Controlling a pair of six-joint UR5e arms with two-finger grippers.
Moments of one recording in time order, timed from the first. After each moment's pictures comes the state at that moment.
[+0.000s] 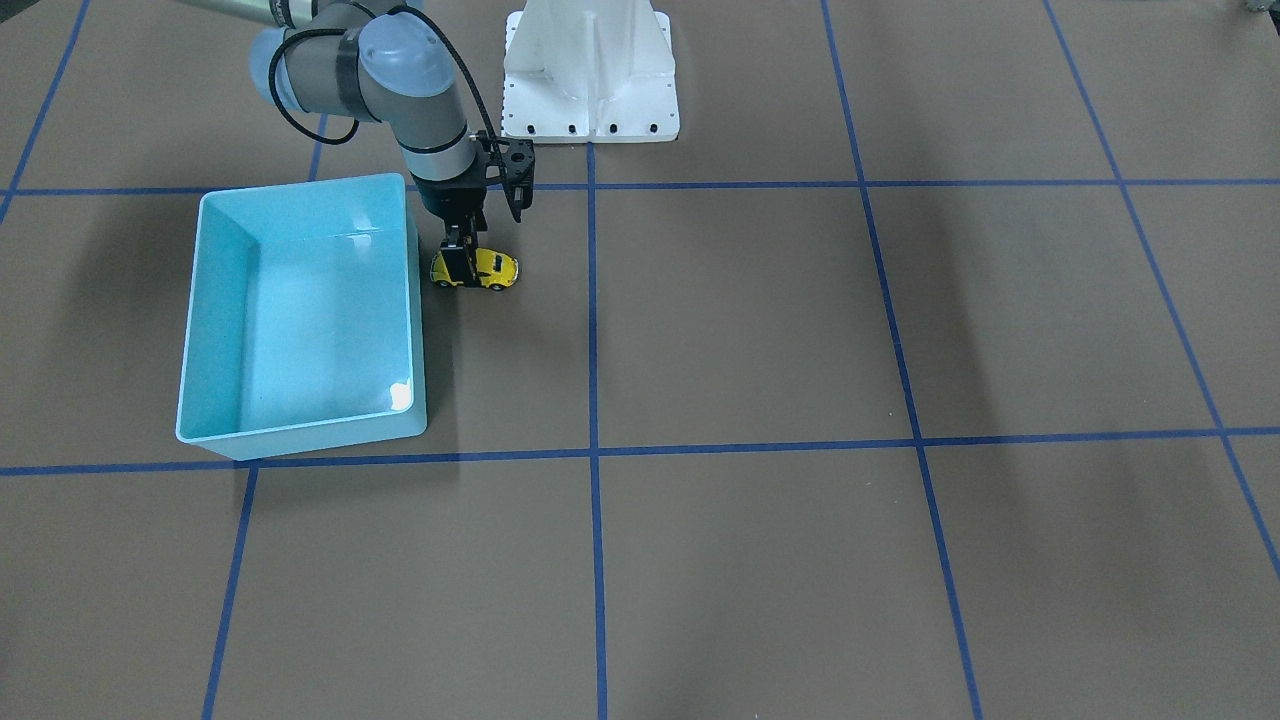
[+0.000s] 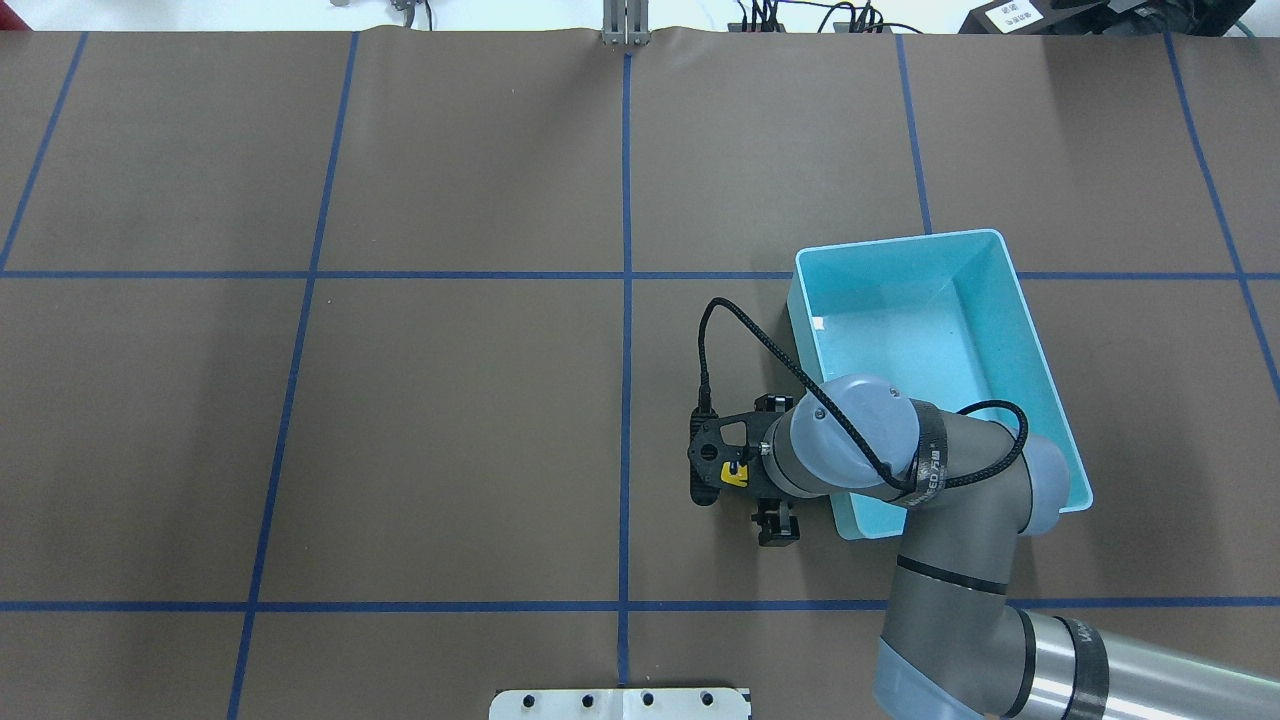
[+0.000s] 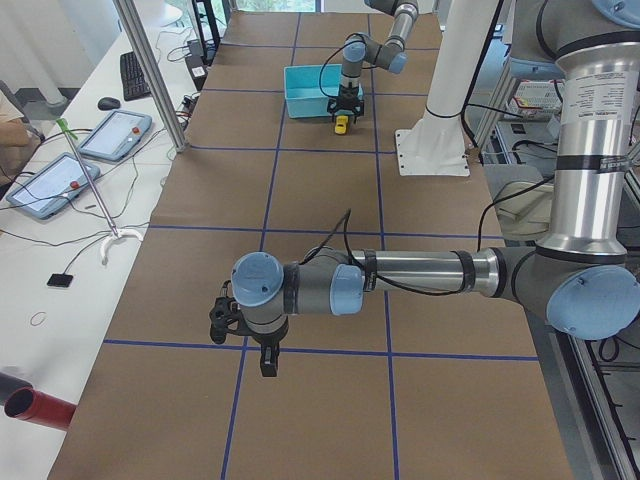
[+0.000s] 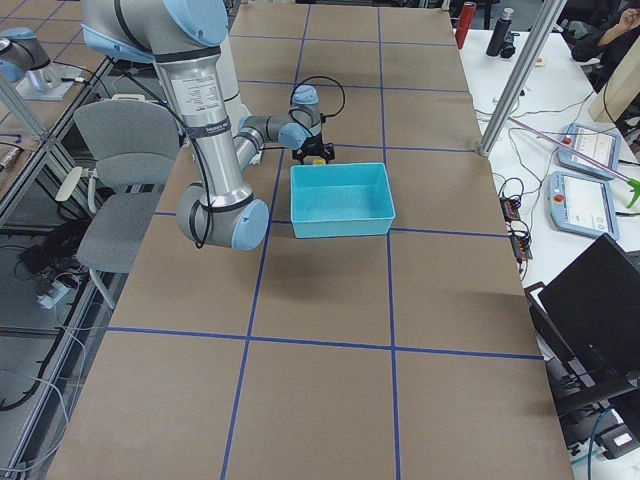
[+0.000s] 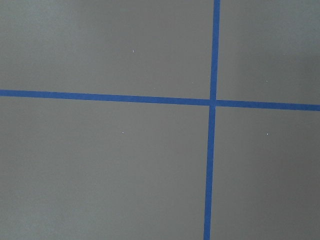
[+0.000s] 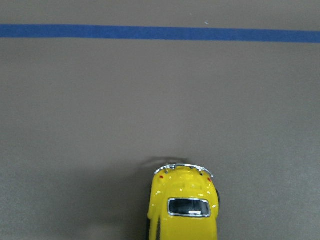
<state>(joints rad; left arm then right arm) -1.64 -1.57 -1.57 -1.56 -2.37 0.01 0.37 -1.17 1.83 -1.41 1.75 -0.23</state>
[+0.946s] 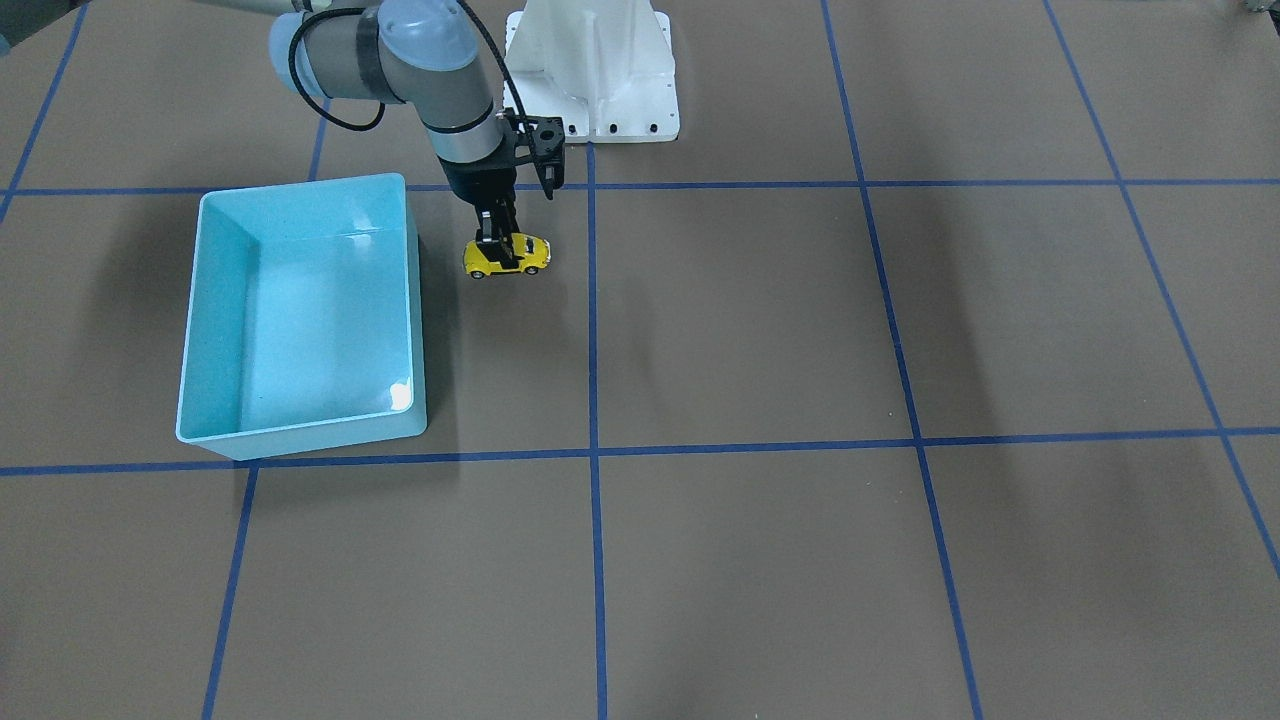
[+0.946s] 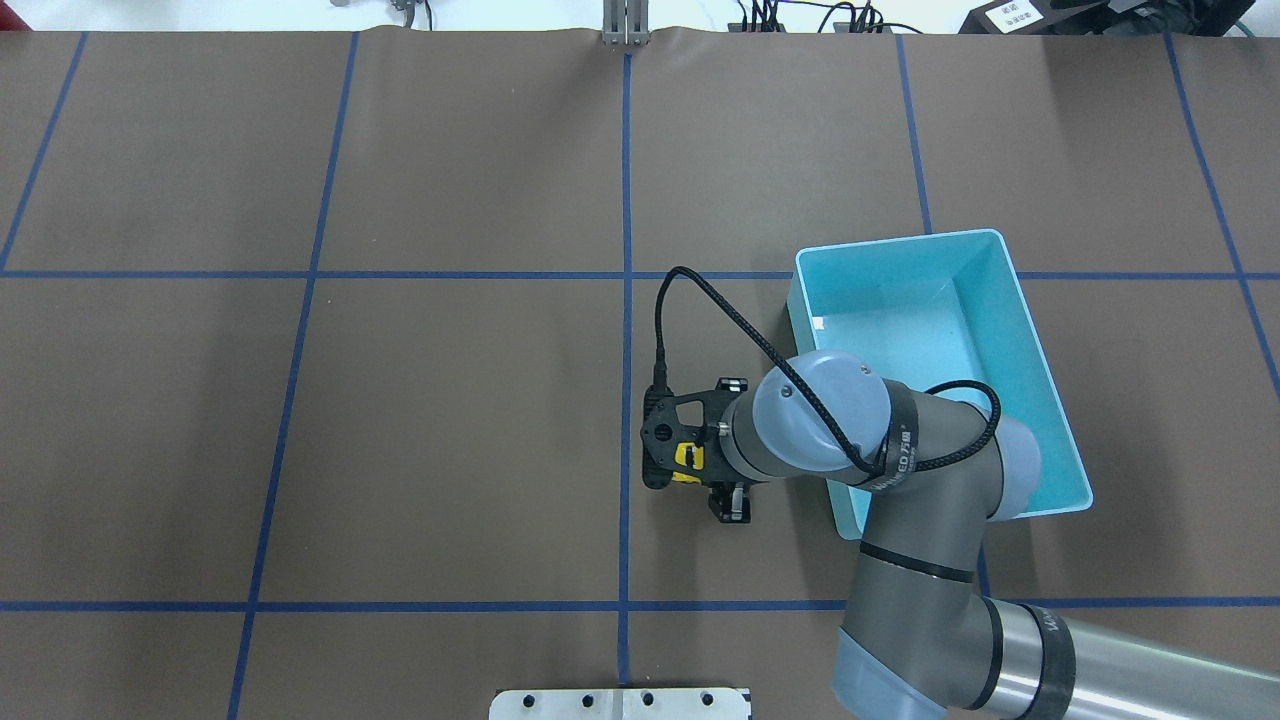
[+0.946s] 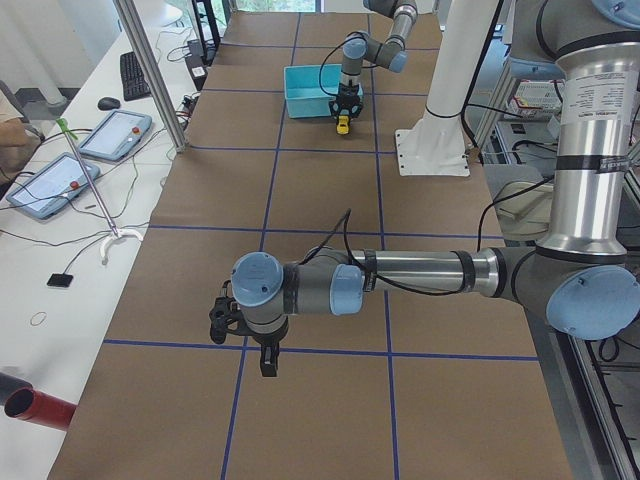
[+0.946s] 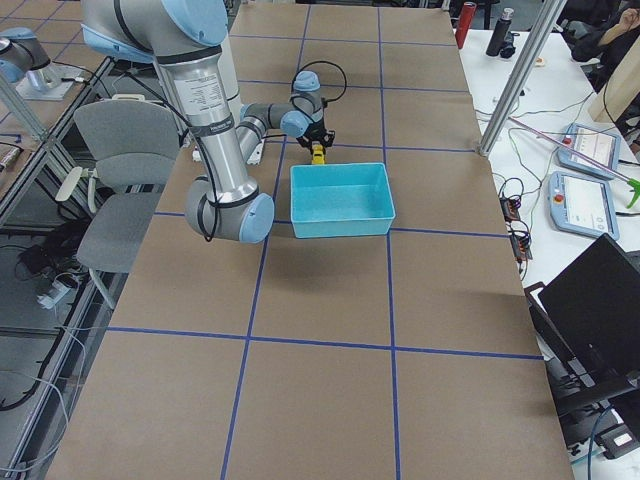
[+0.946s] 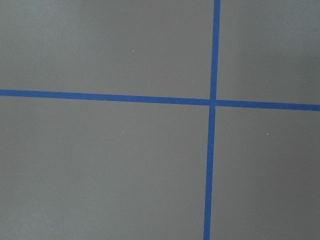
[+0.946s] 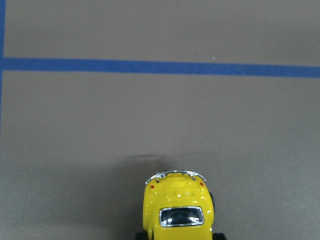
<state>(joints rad) -1.64 -1.57 -1.57 -1.56 -2.37 0.01 0.39 -1.05 1.85 -1.45 1.75 -0.22</state>
